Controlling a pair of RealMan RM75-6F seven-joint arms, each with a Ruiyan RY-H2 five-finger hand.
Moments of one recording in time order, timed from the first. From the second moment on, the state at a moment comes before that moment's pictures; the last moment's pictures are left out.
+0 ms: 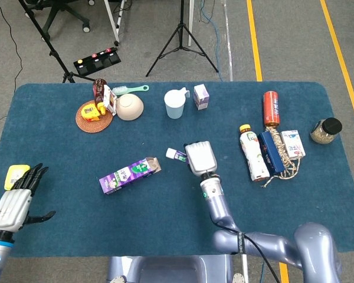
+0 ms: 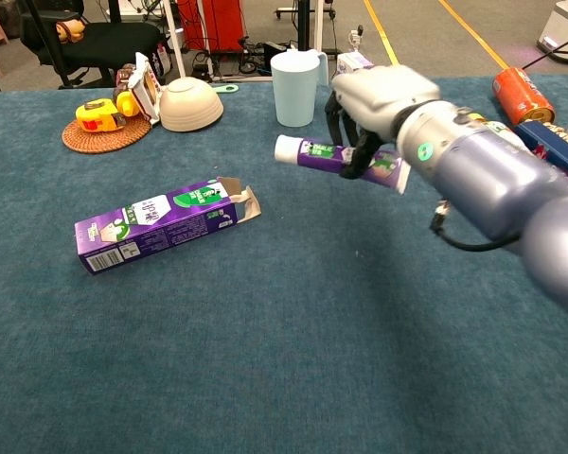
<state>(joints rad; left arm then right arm) -0.15 -1.05 -0.04 -1.90 1.43 1.30 0.09 0.89 -1.84 0.31 -1.37 -0.88 1.19 -0.83</state>
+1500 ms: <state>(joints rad) -0.60 -1.71 -0.22 -1.65 0.73 1.25 0.74 0.71 -1.53 0.21 -1.62 -1.08 1.22 -0.62</state>
